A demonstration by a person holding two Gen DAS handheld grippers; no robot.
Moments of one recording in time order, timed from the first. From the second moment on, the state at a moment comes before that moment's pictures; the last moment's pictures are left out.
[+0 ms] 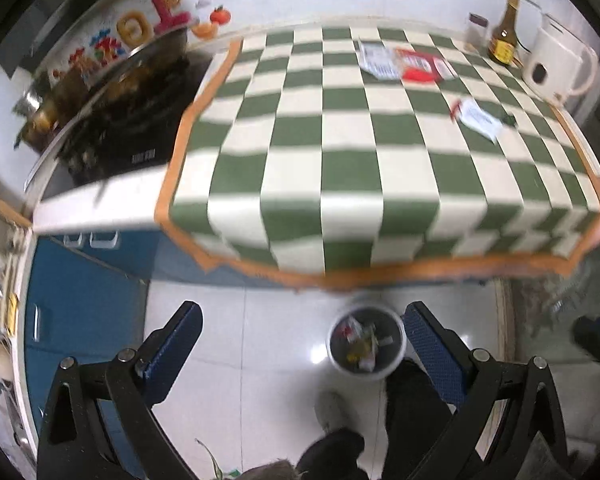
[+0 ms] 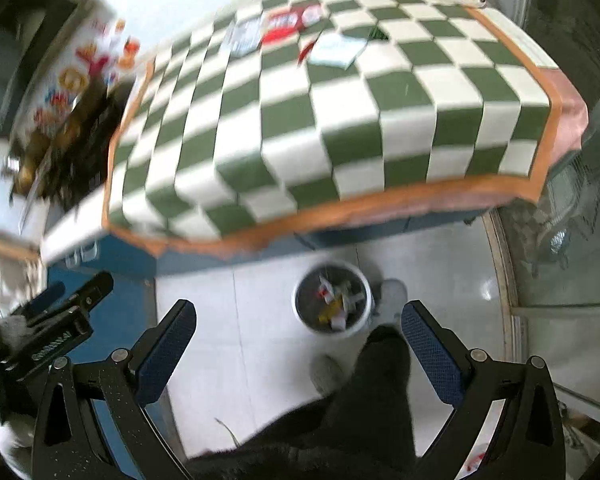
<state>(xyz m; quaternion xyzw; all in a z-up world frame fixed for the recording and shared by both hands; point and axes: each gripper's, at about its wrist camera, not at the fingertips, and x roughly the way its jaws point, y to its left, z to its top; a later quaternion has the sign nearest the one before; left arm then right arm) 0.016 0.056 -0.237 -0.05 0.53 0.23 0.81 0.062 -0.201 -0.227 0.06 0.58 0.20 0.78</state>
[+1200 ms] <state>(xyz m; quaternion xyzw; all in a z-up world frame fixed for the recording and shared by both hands) 0.359 0.034 -0.333 -0.07 0.63 0.18 0.75 0.453 -0.158 -0.331 0.04 0.61 0.22 0.76</state>
